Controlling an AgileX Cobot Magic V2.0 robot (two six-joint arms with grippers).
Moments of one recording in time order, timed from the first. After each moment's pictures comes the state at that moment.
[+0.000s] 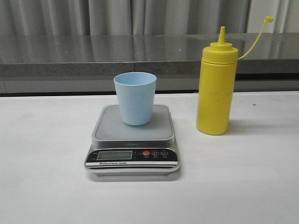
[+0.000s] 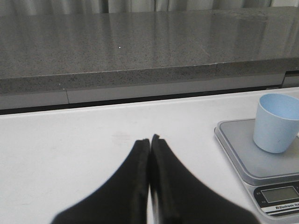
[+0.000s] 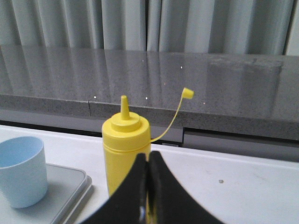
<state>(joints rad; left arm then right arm) -0.07 0.32 -0.33 -0.26 0.30 0.24 0.23 0.86 -0.19 -0.08 -0.63 0.11</state>
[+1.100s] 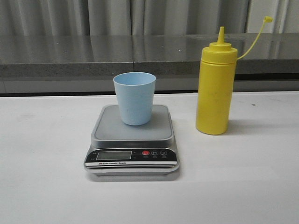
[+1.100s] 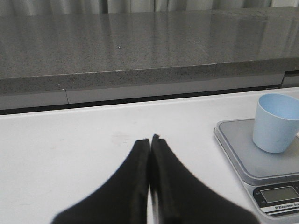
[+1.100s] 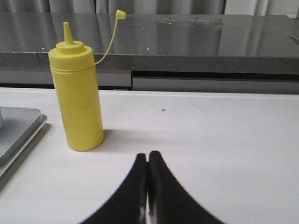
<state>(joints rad) -0.07 0.32 -0.33 -0.26 0.30 0.24 0.07 0.12 0.00 -0.07 0.03 0.11</state>
